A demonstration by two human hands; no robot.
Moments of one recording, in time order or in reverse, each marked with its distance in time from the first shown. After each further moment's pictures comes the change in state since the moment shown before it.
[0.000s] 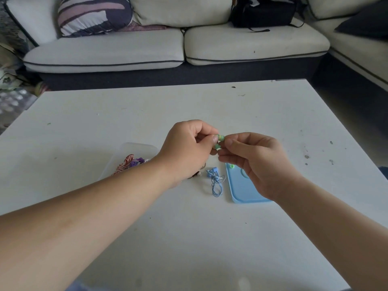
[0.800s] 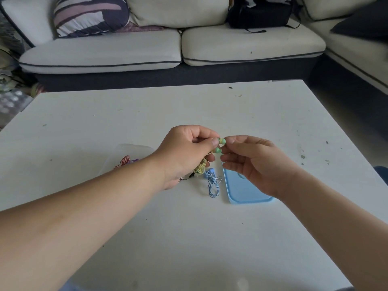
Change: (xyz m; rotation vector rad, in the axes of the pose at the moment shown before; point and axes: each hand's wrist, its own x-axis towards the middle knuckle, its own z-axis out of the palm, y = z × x) left_hand 0.003 -0.001 0.004 -0.219 -0.091 -0.172; right_hand 0.011 -0.003 -0.017 0.091 -0.089 0.173
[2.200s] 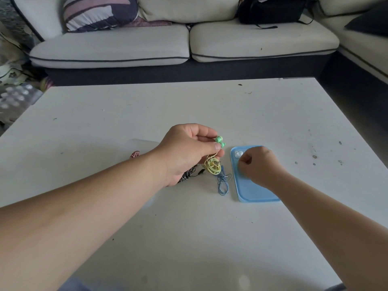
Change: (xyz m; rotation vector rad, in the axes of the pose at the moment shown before) left_hand -0.002 -0.006 -0.019 -0.169 -0.025 -0.093; right_hand 0.054 0.052 -0.032 -1.307 0.302 -0.096
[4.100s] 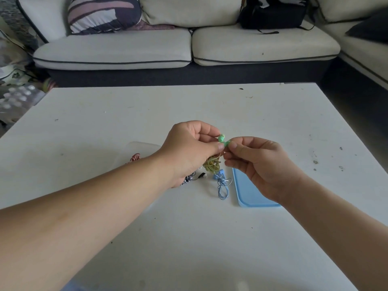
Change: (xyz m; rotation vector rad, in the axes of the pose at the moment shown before) left_hand 0.000 0.006 0.006 0.144 0.102 0.118; right_hand -0.048 -0.057 -0.044 1.287 -0.238 0.034
